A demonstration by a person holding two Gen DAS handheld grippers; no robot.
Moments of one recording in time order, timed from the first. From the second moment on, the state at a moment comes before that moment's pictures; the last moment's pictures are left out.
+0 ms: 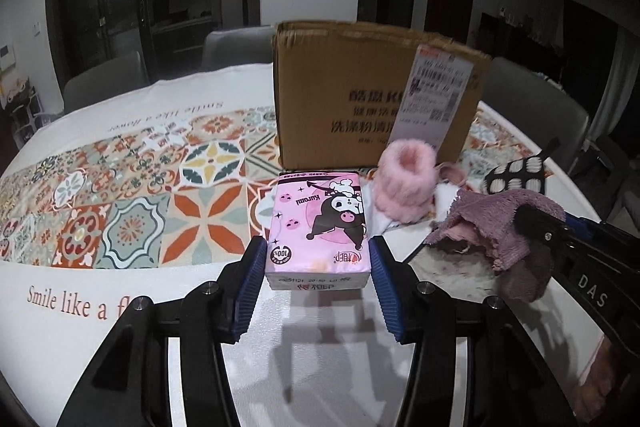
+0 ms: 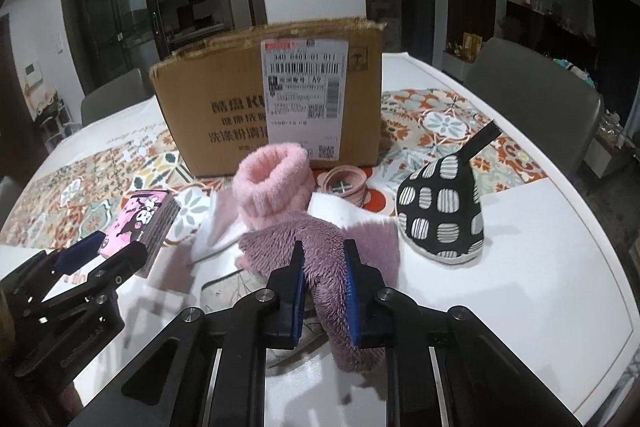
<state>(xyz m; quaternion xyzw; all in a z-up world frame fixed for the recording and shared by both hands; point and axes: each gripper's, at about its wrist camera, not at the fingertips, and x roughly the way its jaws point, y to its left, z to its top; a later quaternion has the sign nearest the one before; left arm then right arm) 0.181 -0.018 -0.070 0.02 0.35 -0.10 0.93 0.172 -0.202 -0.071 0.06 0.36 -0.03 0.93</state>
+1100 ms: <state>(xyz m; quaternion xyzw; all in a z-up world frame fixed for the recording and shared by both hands) 0.183 -0.022 0.049 0.02 0.25 -0.14 0.96 0.172 -0.206 0.045 0.08 0.23 0.01 0.97</state>
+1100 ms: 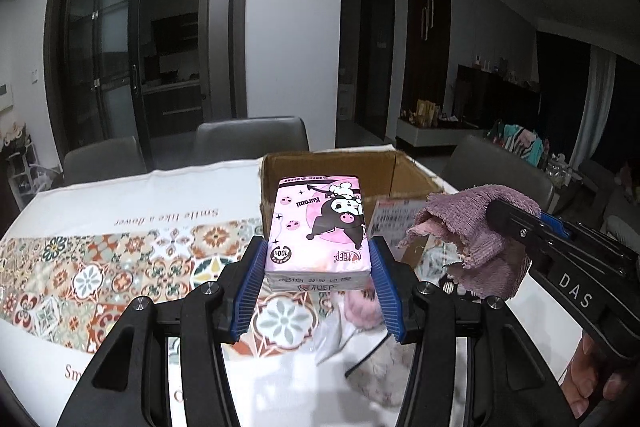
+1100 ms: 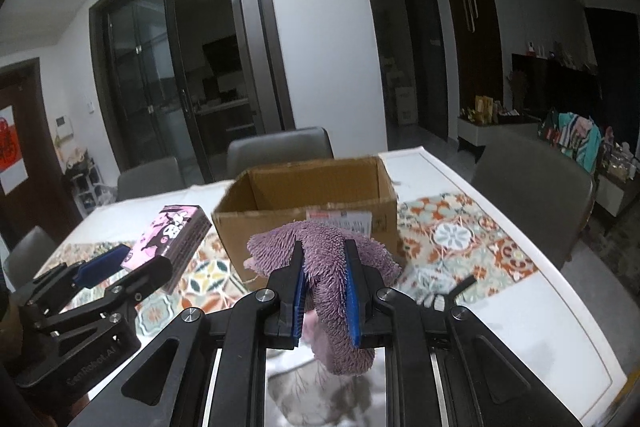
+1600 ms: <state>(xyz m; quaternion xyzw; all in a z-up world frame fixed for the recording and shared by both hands) 0.222 -0.039 0.076 0.03 0.21 -0.13 0.97 0.217 -0.217 0.073 0.08 0.20 0.03 0.98</state>
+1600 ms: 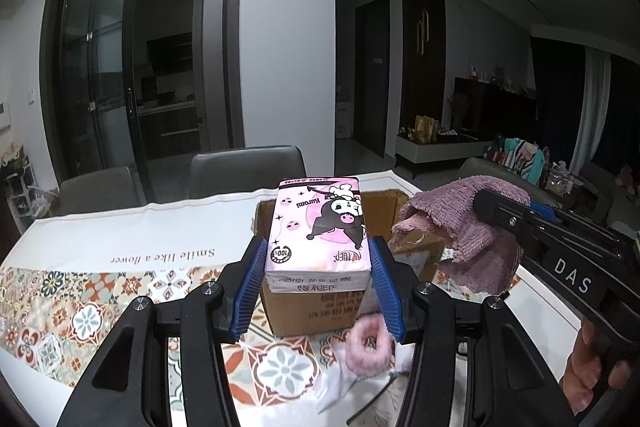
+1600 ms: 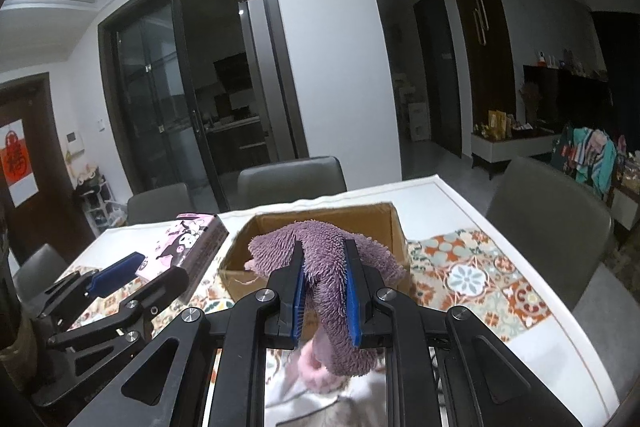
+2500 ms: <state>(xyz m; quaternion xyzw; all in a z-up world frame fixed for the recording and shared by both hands) 0.333 -0.067 0.056 0.05 0.26 -0.12 0.96 0.328 -0.228 0.065 0.06 0.23 0.05 0.97</state>
